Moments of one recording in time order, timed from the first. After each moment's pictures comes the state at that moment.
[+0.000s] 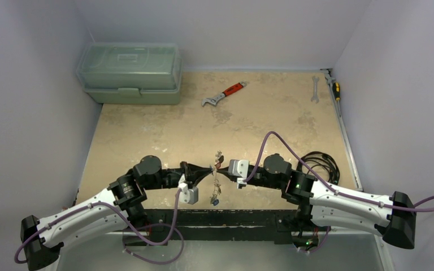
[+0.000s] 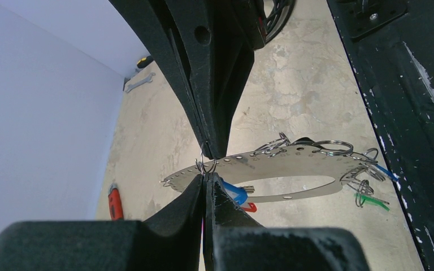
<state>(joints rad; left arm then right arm) -0.98 0.61 0.46 -0.01 0.43 0.79 1.13 0.85 0.53 0.16 -0.17 -0.37</state>
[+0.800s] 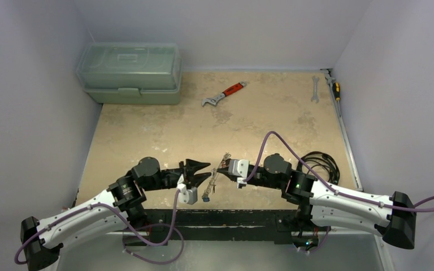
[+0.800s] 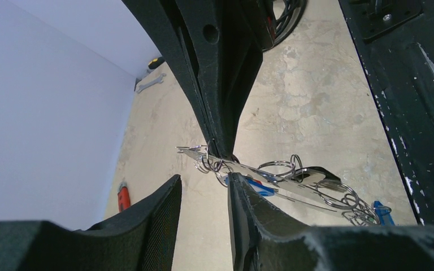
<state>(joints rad) -0.98 0.59 0.44 0.02 0.41 0.79 1.13 0.85 0.53 0.16 -0.18 -0.37</state>
